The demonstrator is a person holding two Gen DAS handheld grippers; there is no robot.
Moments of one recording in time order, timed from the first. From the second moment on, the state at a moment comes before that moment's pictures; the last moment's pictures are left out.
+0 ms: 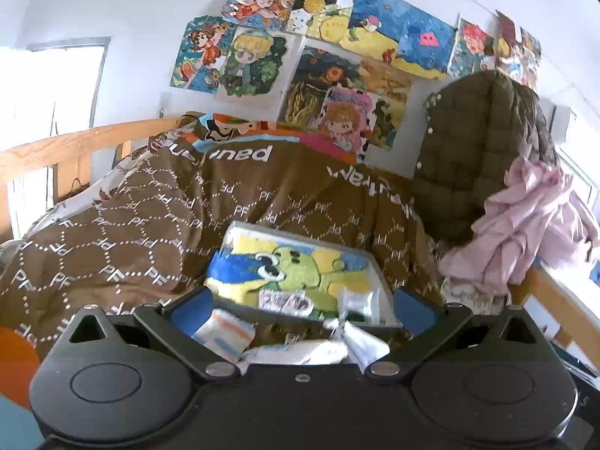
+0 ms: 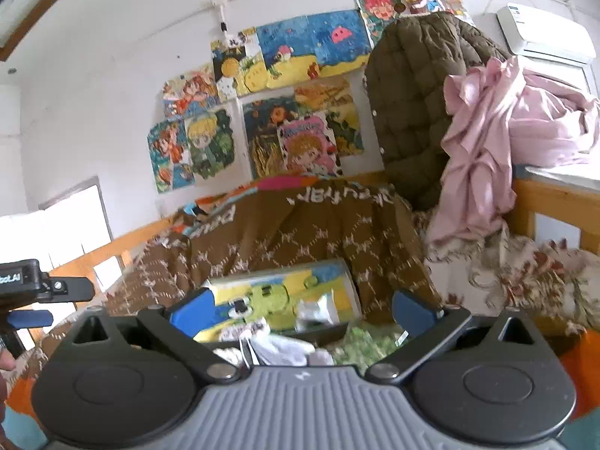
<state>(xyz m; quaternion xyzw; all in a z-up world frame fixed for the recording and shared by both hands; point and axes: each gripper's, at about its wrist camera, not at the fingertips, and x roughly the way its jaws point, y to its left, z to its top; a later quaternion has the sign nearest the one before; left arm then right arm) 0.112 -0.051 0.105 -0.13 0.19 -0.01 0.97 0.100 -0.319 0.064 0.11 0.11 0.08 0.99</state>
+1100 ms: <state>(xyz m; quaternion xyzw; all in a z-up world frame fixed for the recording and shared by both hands) 0.085 -0.003 -0.014 -0.02 0.30 -0.06 0.95 0.071 -0.234 -0.004 -0.02 0.25 0.14 0.96</state>
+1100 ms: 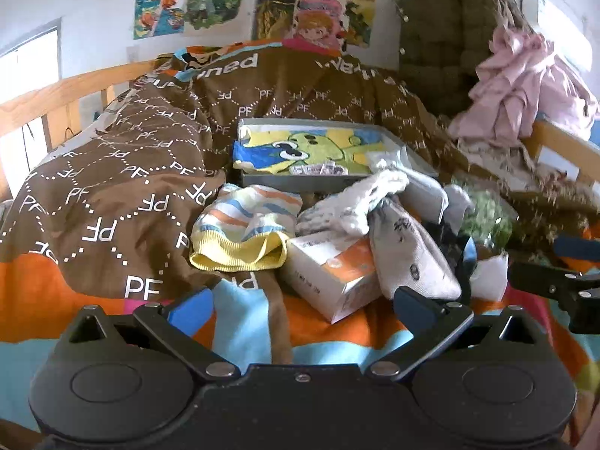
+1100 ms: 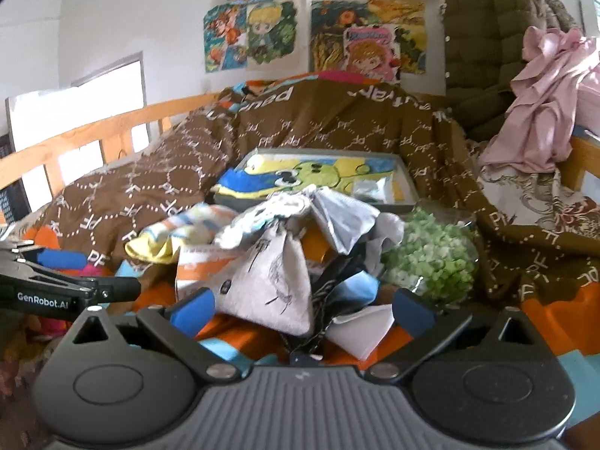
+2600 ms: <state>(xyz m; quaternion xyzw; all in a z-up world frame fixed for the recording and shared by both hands) 0.207 0.037 -0.039 -0.08 0.32 0.01 0.95 0.143 -0.180 -0.050 -0.07 0.23 0.17 0.96</state>
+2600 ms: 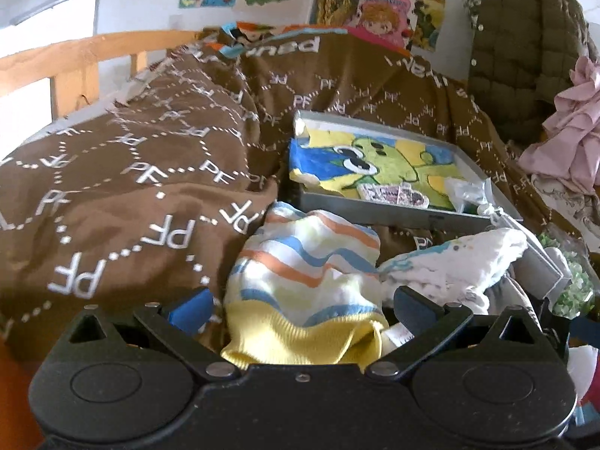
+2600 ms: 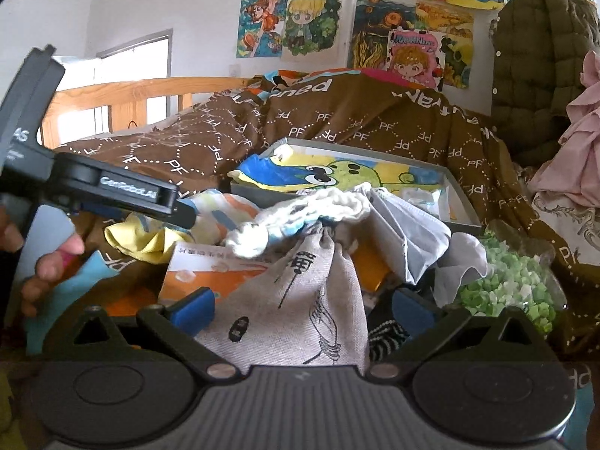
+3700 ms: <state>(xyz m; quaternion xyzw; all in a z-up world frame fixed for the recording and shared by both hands) 0.241 0.049 -0.065 -0.12 0.39 0.01 0.92 0.167 -0.184 -0.051 0.02 0.27 0.21 0.94</state>
